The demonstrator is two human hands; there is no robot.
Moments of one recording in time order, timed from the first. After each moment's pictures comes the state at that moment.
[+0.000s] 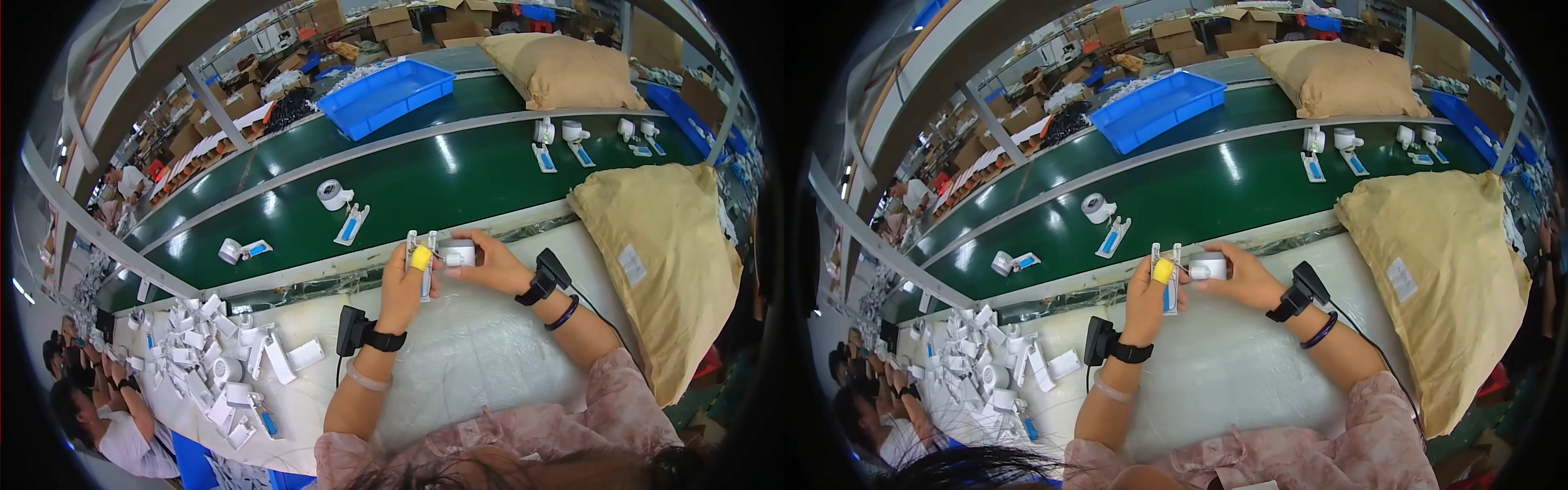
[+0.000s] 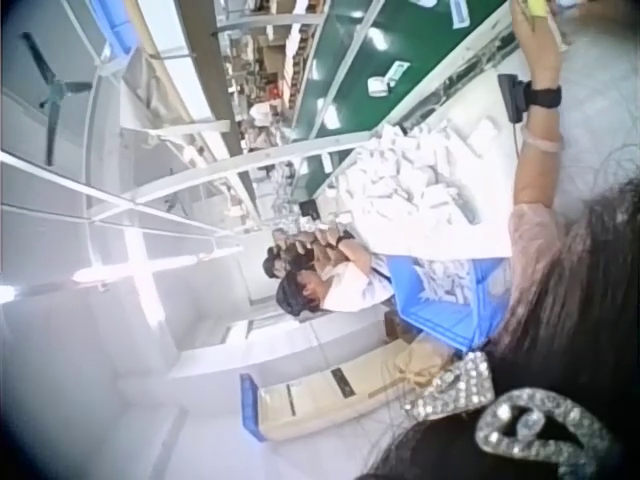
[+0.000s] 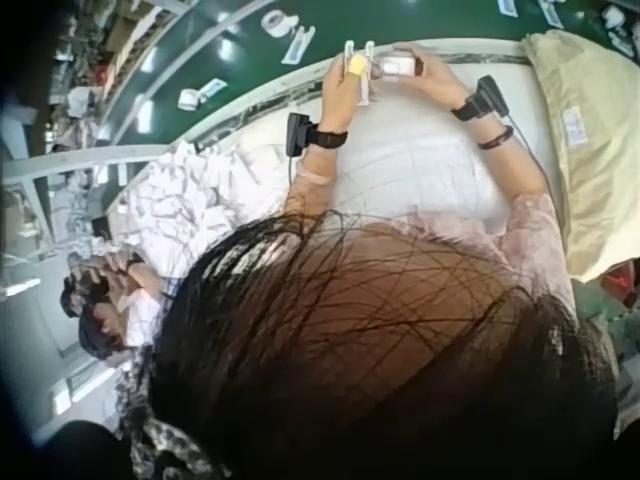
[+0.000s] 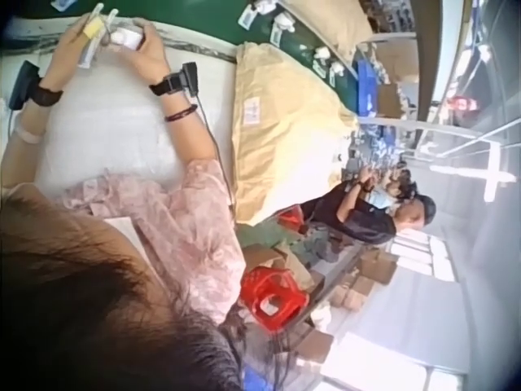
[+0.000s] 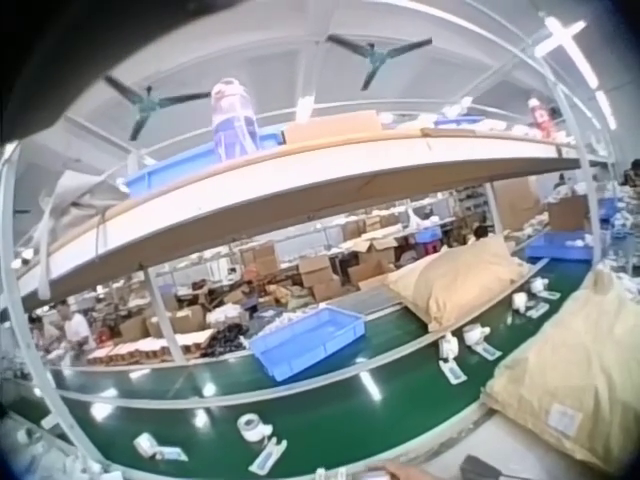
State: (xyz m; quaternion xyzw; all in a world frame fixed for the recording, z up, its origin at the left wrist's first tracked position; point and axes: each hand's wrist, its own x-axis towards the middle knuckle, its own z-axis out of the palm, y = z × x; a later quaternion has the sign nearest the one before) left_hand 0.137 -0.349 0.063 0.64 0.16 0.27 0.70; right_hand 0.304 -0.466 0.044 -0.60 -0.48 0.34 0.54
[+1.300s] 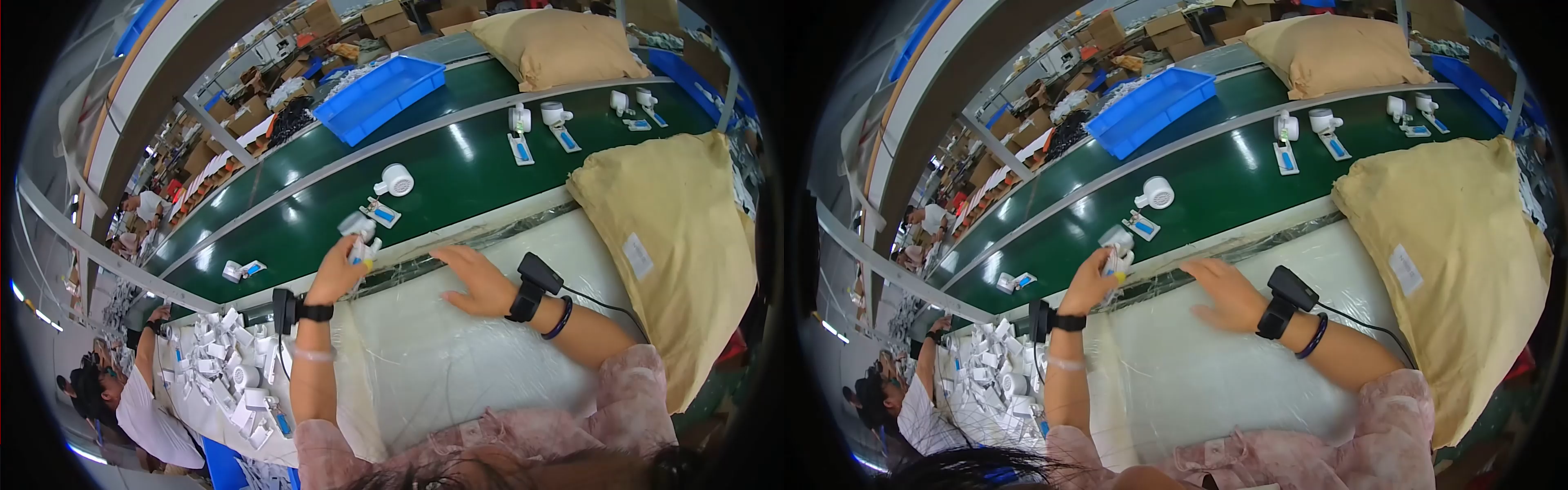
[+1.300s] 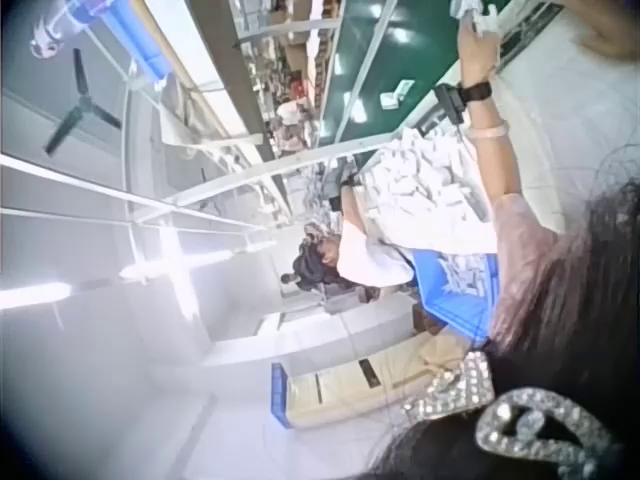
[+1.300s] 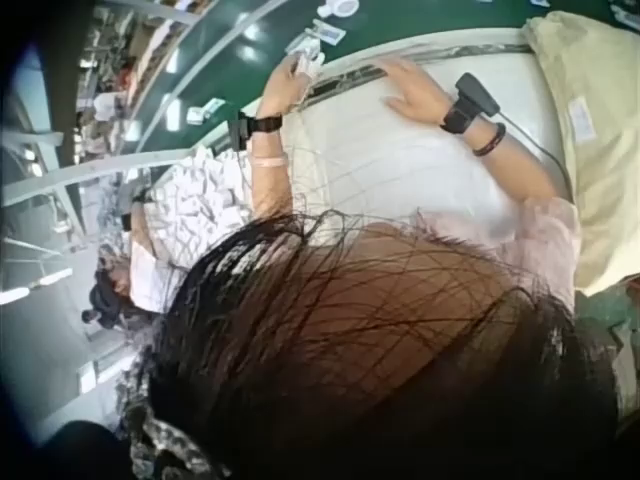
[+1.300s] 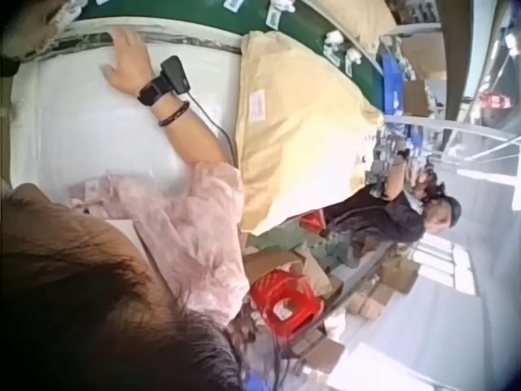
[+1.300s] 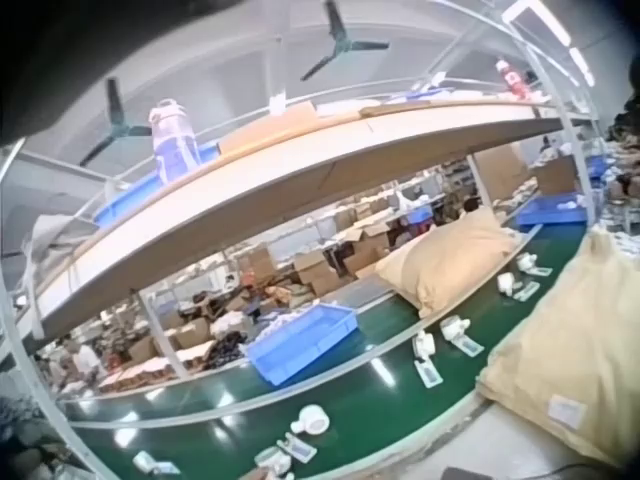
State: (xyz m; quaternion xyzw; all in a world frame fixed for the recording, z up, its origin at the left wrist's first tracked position) left_hand 0.110 -0.246 0.093 0.86 0.25 0.13 0.42; right_hand 0.288 -0.483 0.038 -0.60 -0.64 0.09 0.47
